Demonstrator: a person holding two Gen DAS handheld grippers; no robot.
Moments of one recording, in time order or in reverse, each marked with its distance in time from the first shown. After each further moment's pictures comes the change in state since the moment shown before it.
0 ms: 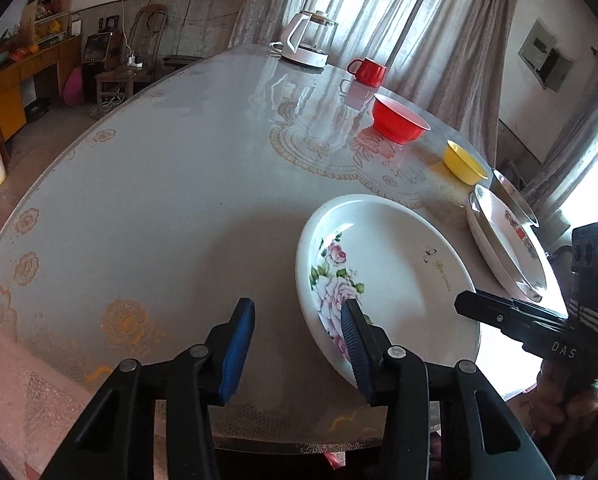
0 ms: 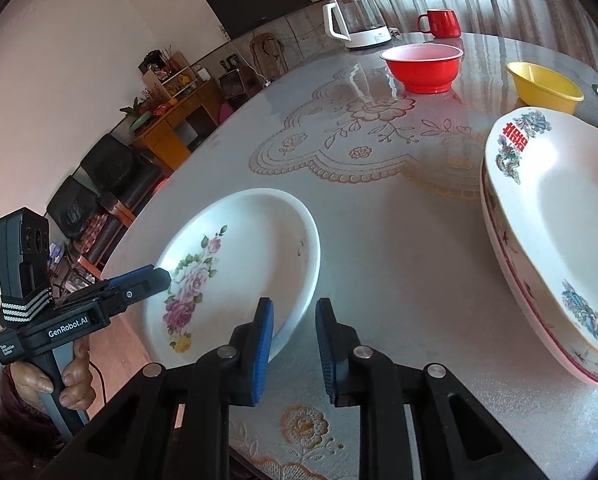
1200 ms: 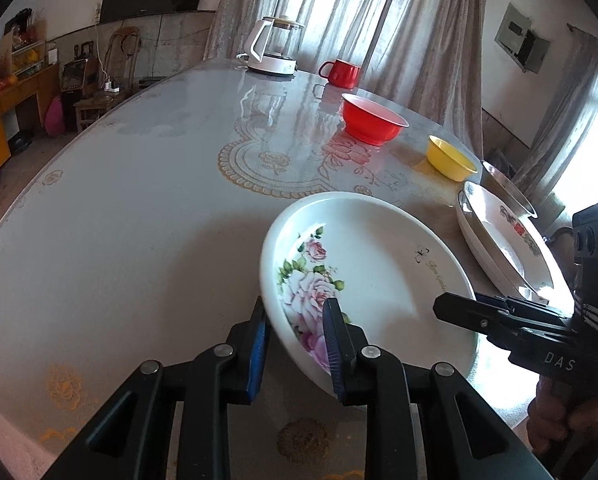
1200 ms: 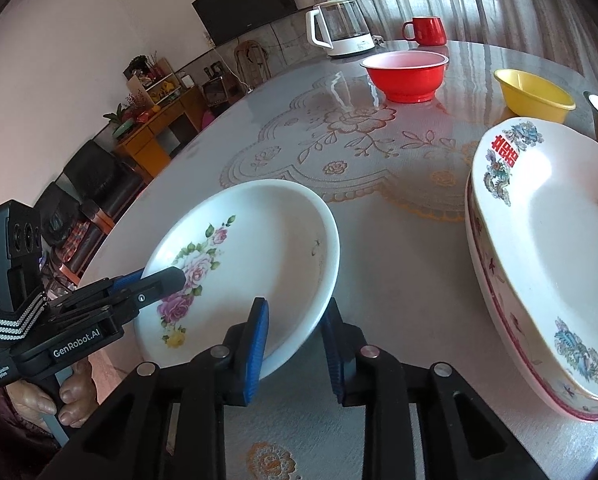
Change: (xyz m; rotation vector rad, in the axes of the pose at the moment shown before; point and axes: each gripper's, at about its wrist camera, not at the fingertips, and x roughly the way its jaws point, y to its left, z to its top) left arm 0.032 -0.035 0.018 0.092 -0.048 0.002; right arm 0.005 -0.011 0.009 0.013 -0.041 -0.074
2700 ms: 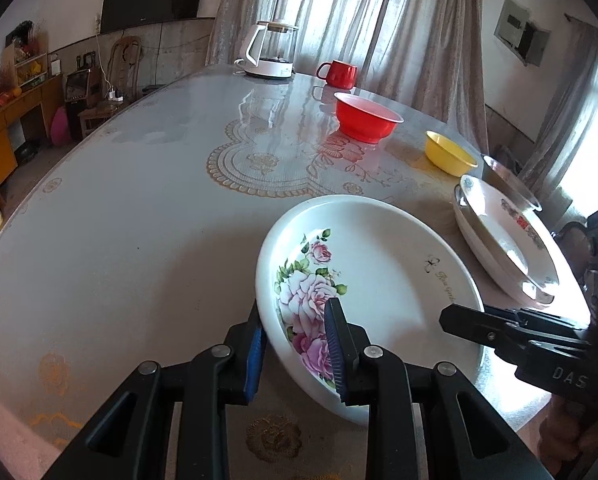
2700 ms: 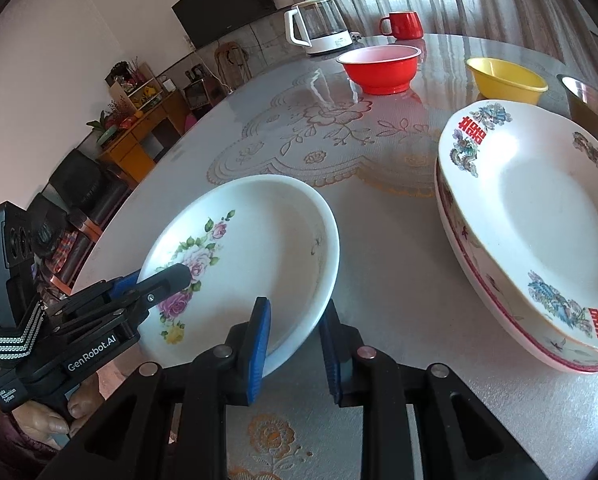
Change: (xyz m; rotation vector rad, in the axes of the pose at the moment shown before) left arm -0.002 -0.014 -0.006 0.015 -0.025 0.013; right arm -0.007 -0.001 -0.005 0.050 0.005 -0.048
